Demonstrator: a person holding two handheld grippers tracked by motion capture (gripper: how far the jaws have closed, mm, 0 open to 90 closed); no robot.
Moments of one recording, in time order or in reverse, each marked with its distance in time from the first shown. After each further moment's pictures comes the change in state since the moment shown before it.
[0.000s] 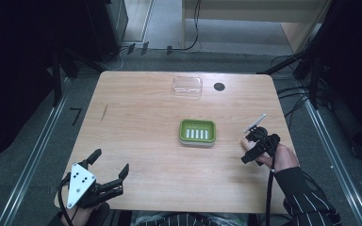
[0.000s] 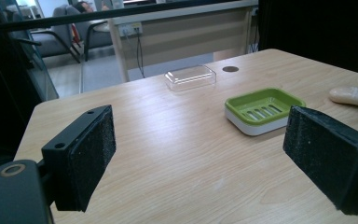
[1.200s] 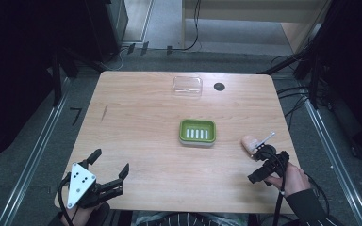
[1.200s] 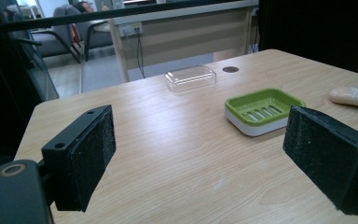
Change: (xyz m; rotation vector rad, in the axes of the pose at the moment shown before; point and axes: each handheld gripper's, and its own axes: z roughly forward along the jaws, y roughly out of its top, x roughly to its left) left arm -0.001 0.001 0.001 -0.002 0.002 0.000; right arm 0.019 -0.054 -0.007 0.016 0.003 -0.003
